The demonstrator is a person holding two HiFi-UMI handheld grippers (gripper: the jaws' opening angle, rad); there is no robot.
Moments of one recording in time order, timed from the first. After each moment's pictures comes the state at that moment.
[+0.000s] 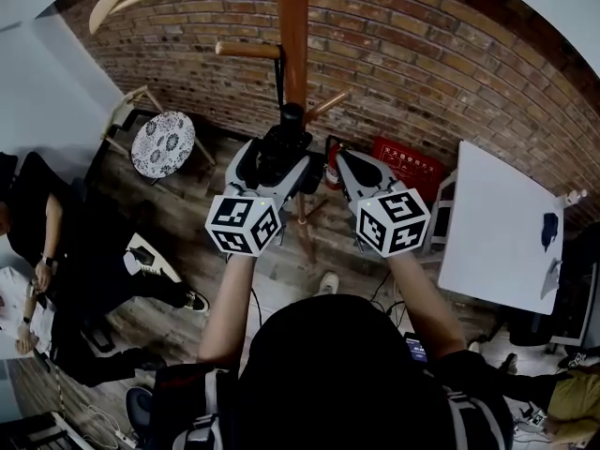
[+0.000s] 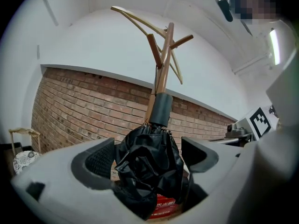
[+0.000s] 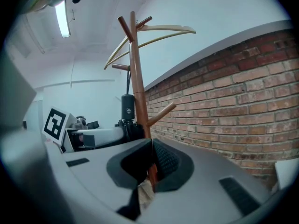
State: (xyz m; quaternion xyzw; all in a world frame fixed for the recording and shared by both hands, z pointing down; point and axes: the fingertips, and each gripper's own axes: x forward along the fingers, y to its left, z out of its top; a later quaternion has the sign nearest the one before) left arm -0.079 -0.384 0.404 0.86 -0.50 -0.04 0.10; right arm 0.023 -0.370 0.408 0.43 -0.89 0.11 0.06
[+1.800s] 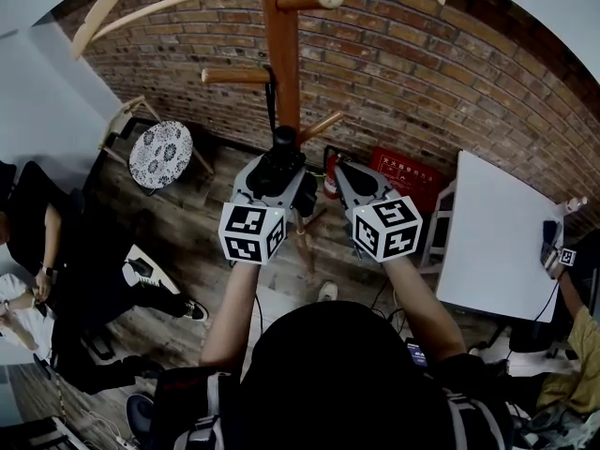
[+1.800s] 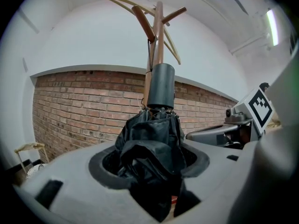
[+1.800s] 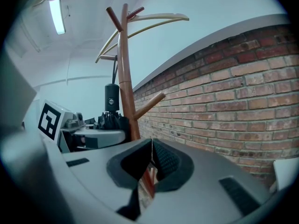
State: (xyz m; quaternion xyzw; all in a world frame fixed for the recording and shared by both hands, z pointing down) left arm -0.063 -0.410 0.428 0.86 -0.50 0.06 0.07; right arm 0.033 -0.400 0.430 0.44 -0.89 0.13 0.08
